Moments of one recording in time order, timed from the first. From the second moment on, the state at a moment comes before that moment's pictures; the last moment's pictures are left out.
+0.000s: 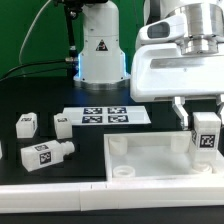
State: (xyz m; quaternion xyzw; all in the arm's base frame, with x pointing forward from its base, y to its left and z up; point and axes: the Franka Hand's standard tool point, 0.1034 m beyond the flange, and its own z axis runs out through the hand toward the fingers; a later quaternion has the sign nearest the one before) arm 0.624 0.114 0.086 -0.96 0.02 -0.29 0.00
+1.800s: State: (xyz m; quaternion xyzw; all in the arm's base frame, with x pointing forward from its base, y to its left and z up) arm 0.635 0.121 0.081 -1.00 0.10 -0.02 0.02
